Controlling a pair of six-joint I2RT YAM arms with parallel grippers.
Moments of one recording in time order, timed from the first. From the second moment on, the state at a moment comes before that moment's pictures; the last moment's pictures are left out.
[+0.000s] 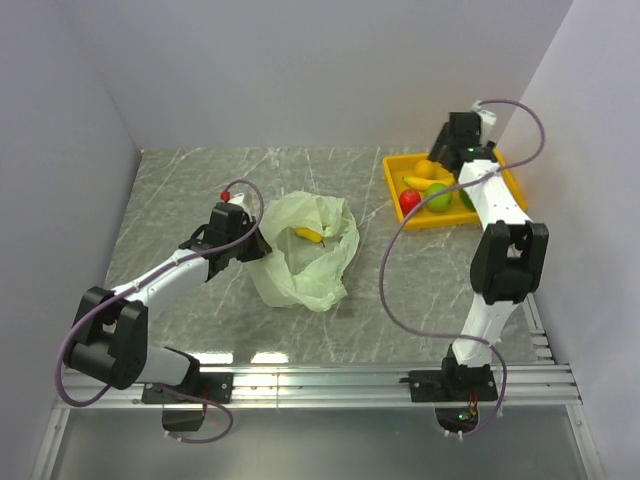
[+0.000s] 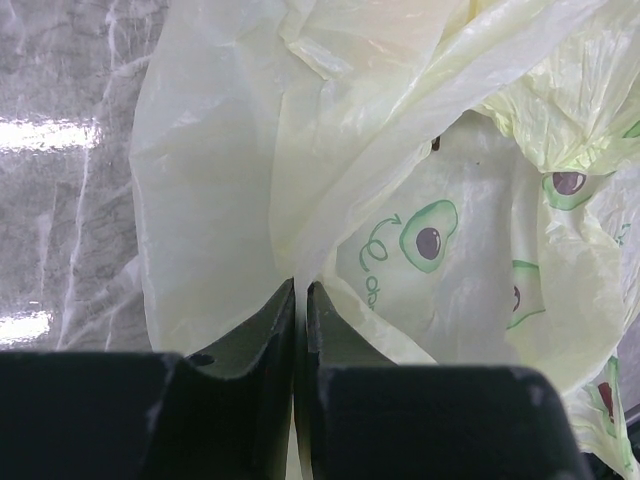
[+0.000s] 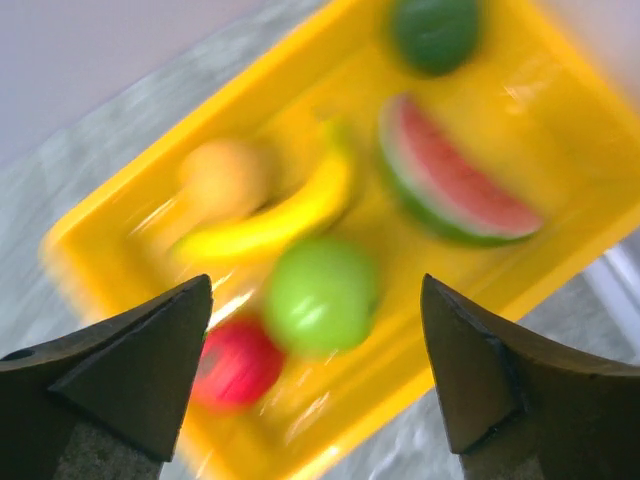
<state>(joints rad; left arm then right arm) -0.38 1.37 0.77 -0.12 0.12 -0.57 -0.01 1.91 1.71 -0.46 0.39 0.39</state>
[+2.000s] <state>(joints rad) -0.49 1.34 0.86 -0.25 0.24 -0.63 0.72 2.16 1.62 -0.19 0.37 0.58</state>
